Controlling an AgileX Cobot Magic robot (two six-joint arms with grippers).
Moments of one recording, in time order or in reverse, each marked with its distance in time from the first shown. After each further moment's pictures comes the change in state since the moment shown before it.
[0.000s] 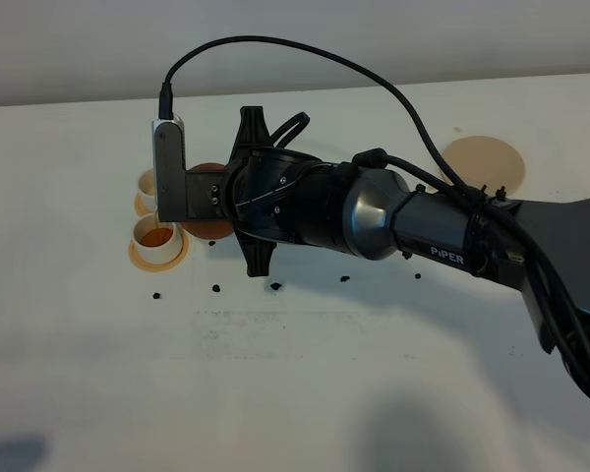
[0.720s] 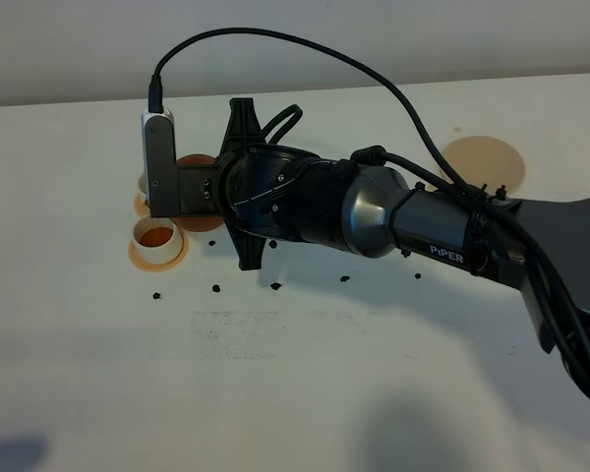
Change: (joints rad) left arm 0.000 0.000 0.000 0.000 0.000 0.000; right arm 0.001 0.000 -0.013 -0.023 -0.045 -0.001
